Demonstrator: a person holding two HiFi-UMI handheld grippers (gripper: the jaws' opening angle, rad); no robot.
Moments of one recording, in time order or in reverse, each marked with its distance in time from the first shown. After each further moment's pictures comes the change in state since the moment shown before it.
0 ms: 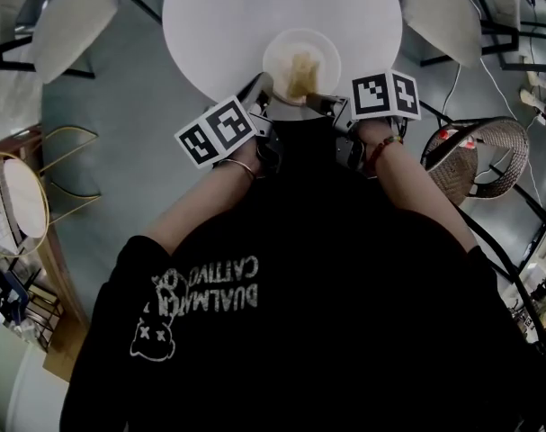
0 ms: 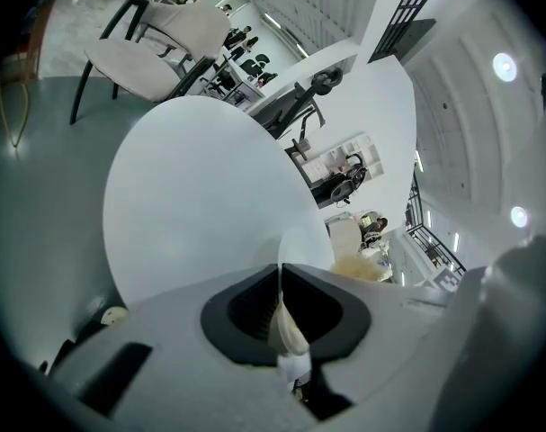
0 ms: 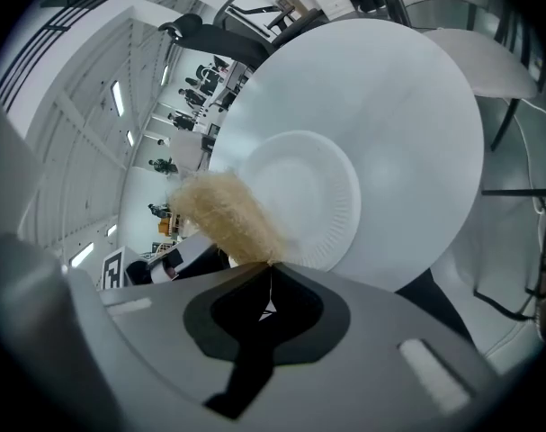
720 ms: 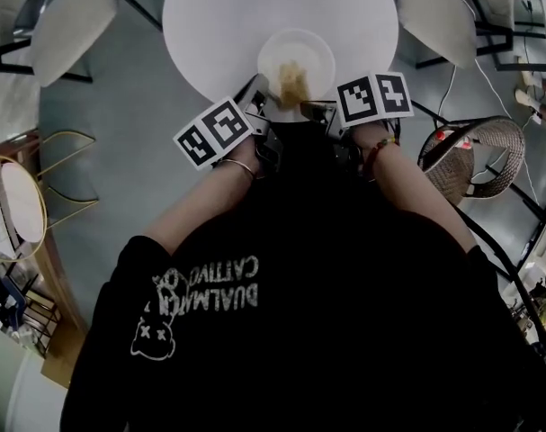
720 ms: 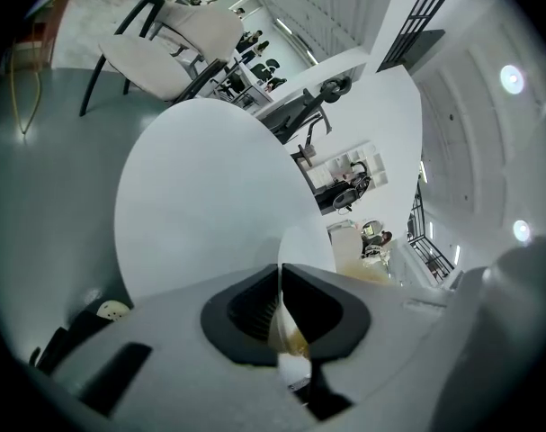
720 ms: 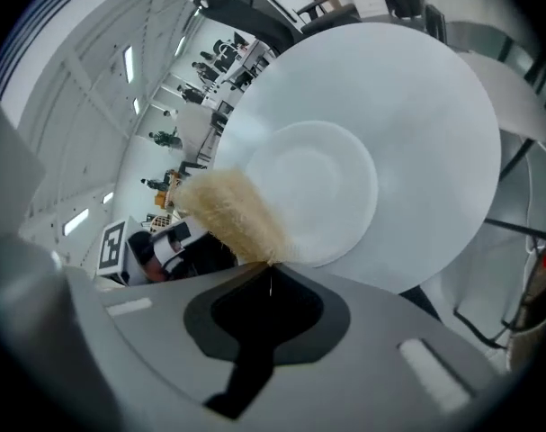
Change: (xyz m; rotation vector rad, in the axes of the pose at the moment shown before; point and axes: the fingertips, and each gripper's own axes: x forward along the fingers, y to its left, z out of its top) left arm -0.005 0.008 0.008 -0.055 -0.034 0.007; right arm 0.005 0.014 -0.015 -0.152 0.093 -0.066
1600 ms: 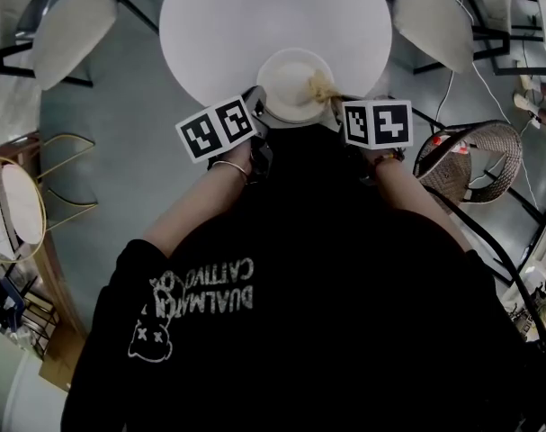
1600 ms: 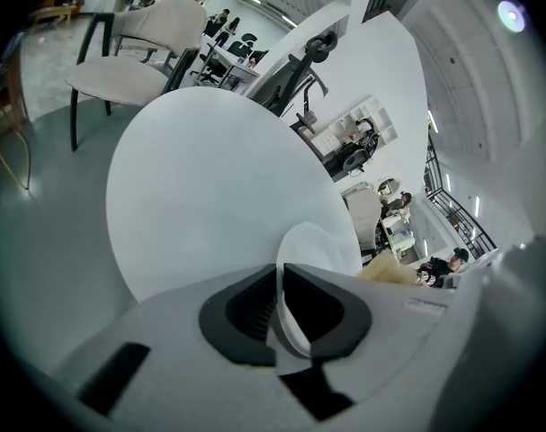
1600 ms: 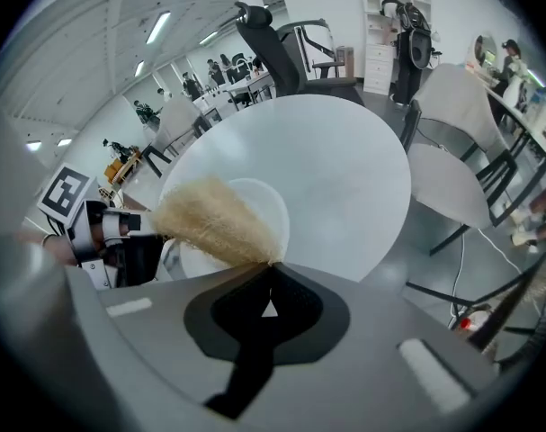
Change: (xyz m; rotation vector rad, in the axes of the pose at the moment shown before) left arm 0.008 0.009 -0.021 0.182 0.175 0.151; right arm -0.053 -0.075 0.020 -0.226 -0.192 -0.402
